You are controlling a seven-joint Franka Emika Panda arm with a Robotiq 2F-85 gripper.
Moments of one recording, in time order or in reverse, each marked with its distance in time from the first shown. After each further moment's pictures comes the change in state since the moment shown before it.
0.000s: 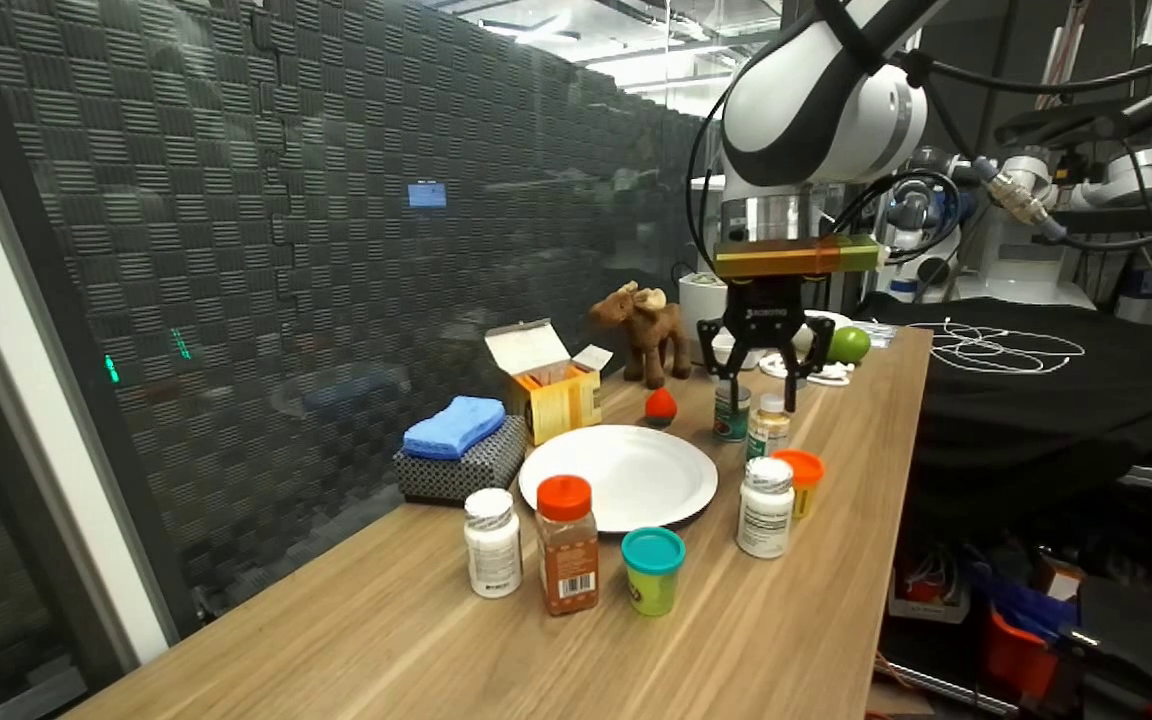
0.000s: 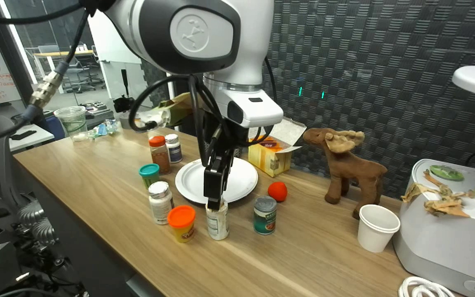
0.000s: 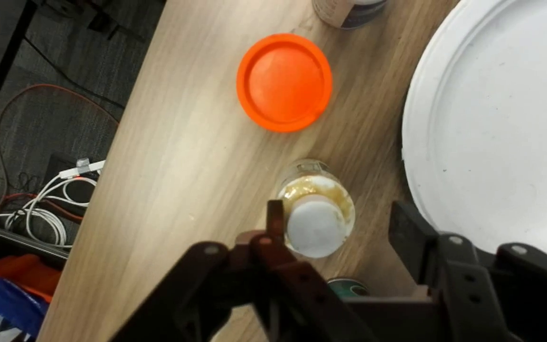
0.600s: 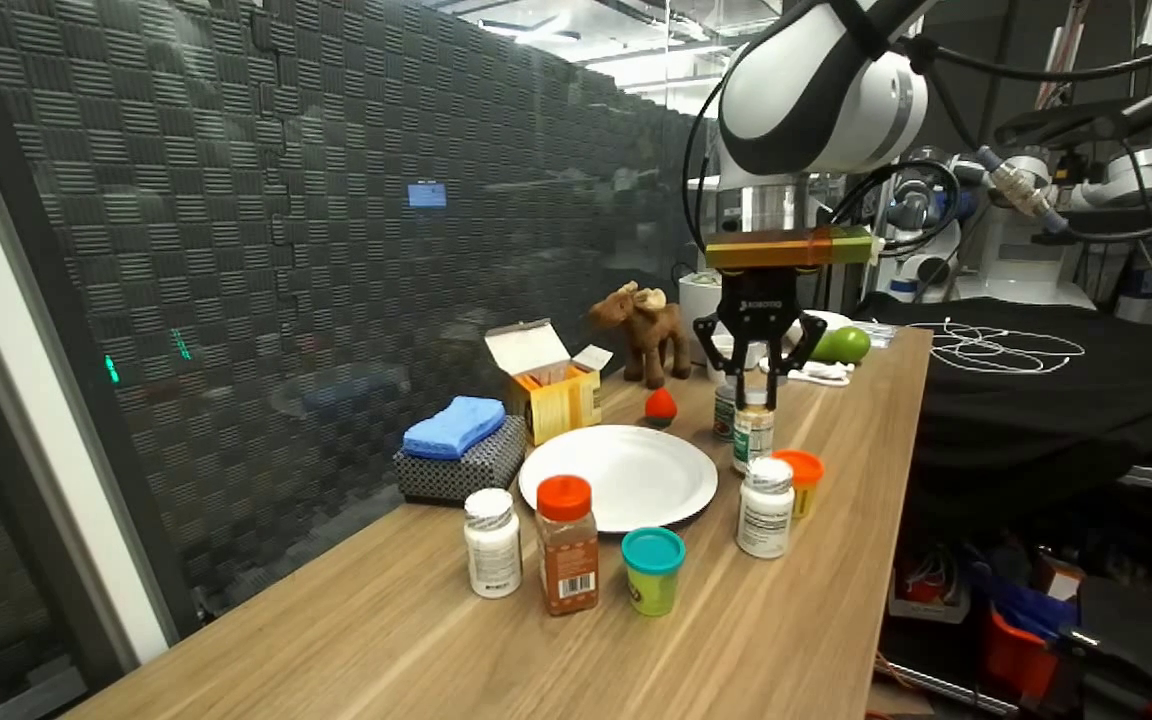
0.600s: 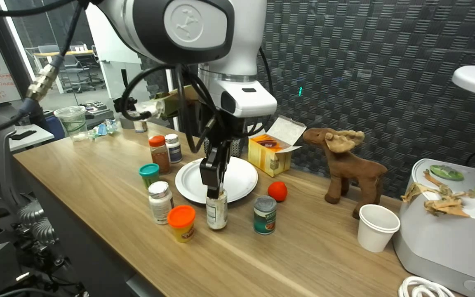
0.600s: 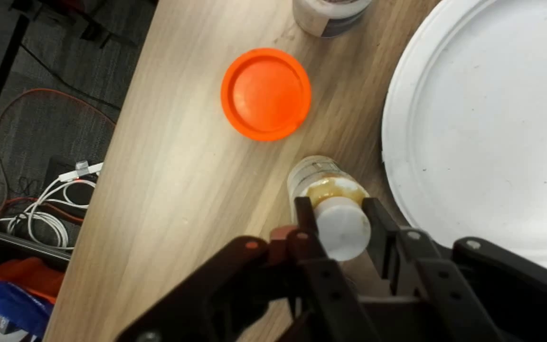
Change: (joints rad) arm 0.021 -0.026 -0.001 -0.004 -0.004 -0.001 0.054
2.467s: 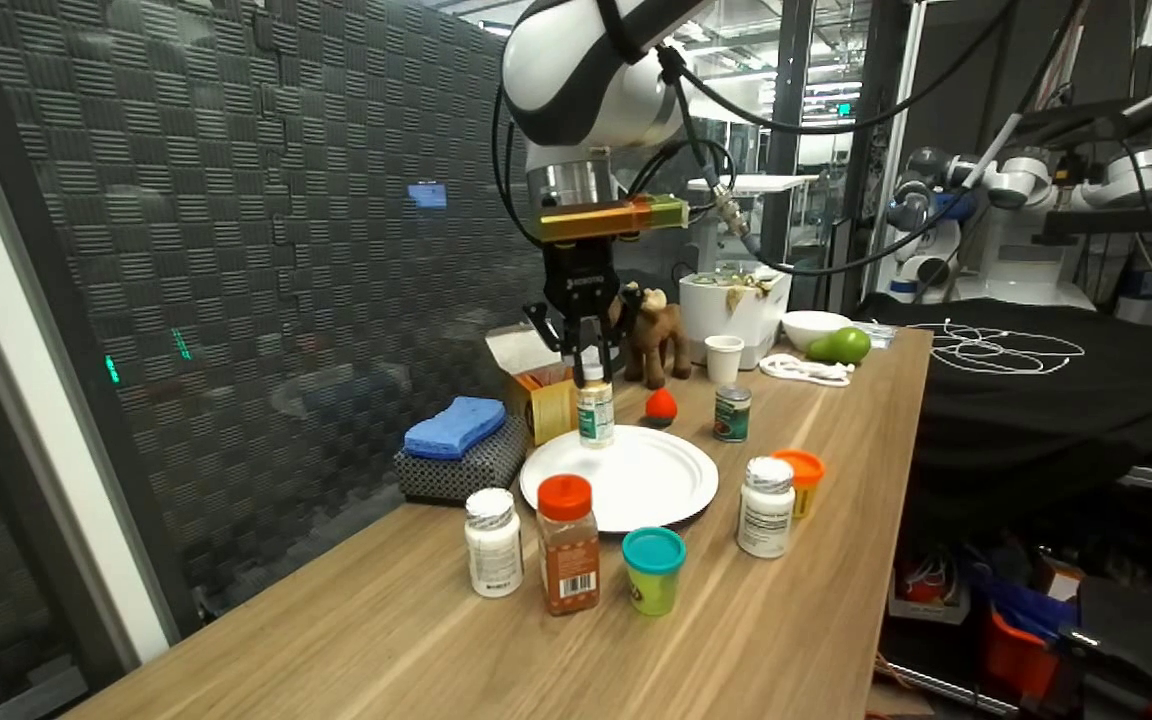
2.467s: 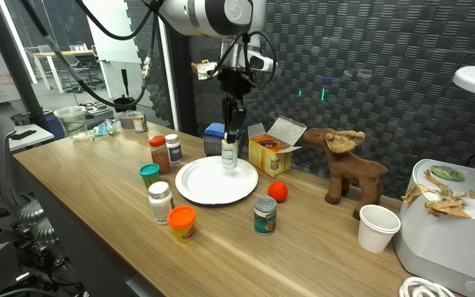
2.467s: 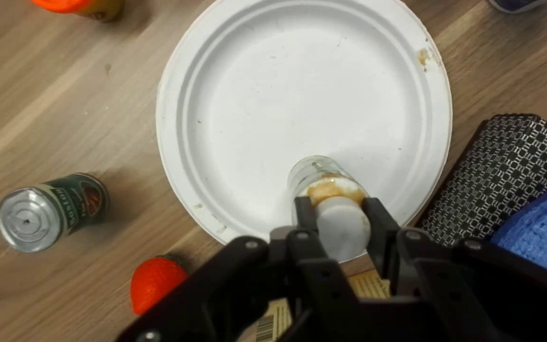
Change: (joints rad) arm 0.123 0.412 0.076 0.703 -0.043 -0.334 -0.239
